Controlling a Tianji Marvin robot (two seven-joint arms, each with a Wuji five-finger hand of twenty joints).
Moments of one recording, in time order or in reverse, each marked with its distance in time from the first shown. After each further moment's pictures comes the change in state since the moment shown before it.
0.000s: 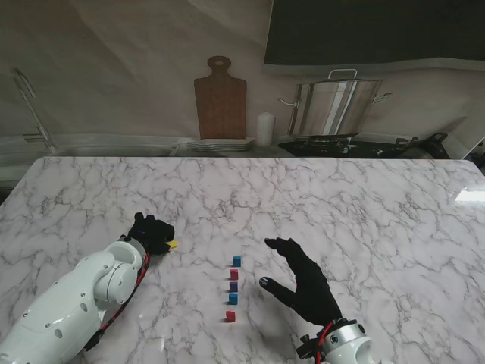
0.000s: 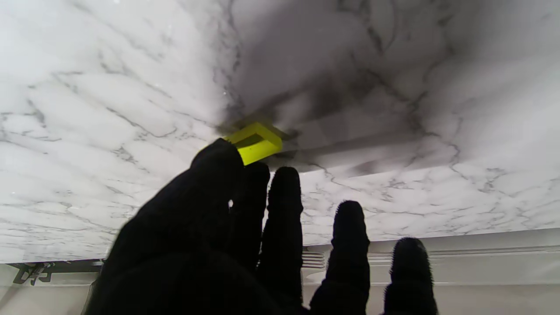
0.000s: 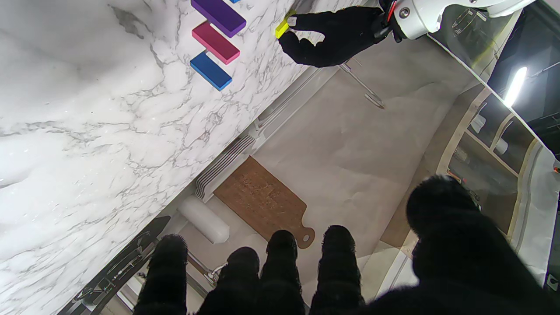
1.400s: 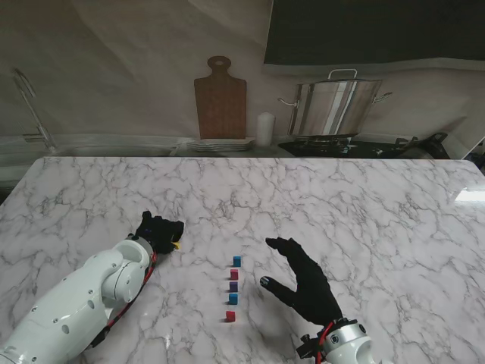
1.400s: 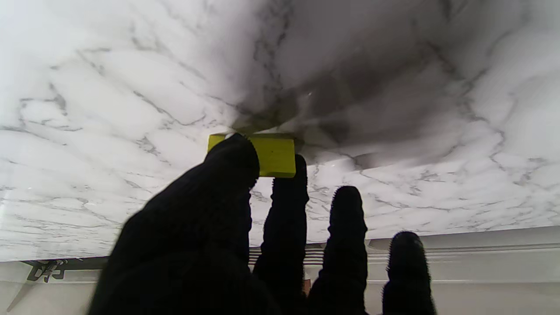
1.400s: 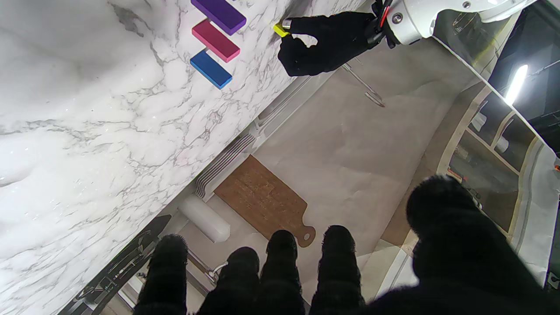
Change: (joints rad) left arm -0.042 -0.003 0.069 0.020 -0.027 0.019 0.022; right arm -0.001 -0.001 0.002 -0.001 0.004 0.000 -0.001; left_hand 0.036 -0.082 0.096 -0.005 -0.182 -0.124 0.558 0.603 0.201 0.043 -0.181 0.161 0.140 -0.018 0.024 -0.008 0.000 -0.001 0.150 0.014; right_hand 0.000 0.000 0.000 0.000 0.000 0.000 0.000 0.000 0.000 0.000 0.001 0.000 0.000 0.000 0.000 0.000 0.000 0.000 0.000 0.000
